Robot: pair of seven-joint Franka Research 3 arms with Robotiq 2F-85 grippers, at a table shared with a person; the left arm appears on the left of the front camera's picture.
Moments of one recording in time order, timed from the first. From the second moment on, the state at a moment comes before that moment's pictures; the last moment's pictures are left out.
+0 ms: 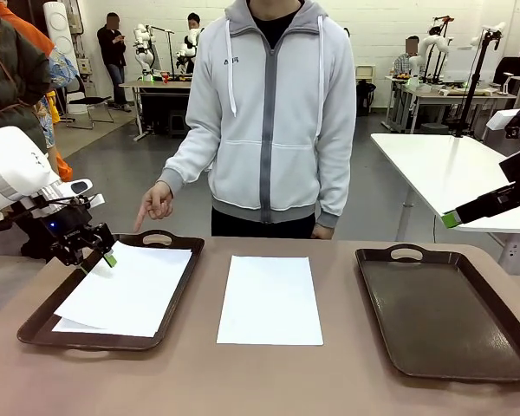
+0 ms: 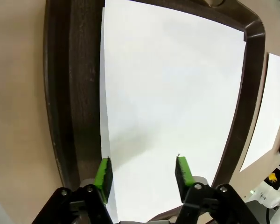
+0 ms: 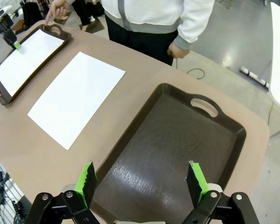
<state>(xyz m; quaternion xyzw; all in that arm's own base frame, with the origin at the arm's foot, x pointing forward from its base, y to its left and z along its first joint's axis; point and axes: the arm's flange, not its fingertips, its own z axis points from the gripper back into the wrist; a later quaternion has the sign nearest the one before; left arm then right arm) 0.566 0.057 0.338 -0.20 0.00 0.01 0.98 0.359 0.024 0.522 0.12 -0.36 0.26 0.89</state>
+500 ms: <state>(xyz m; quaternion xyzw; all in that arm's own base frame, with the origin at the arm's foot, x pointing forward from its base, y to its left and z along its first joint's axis) 0.564 0.058 0.343 -0.20 0.00 0.01 0.98 0.359 0.024 0.522 0.12 -0.36 0.26 0.89</state>
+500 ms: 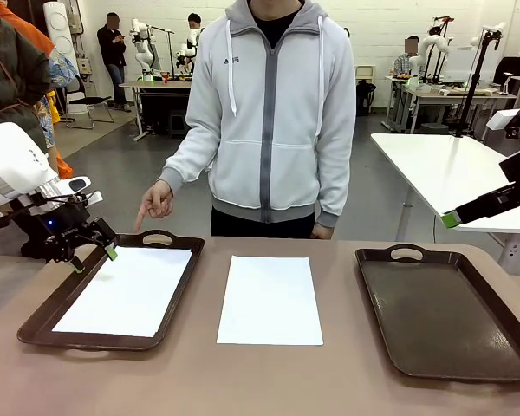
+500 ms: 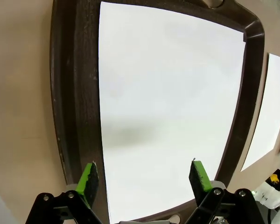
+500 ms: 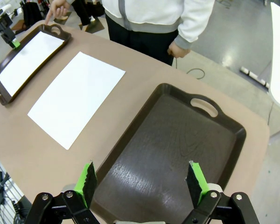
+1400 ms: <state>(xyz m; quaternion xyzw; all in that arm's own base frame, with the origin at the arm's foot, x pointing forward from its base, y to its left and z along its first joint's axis) 0.562 0.055 0.343 -0.22 0.00 0.02 0.98 0.359 0.024 0.522 0.12 -0.36 0.26 0.89</state>
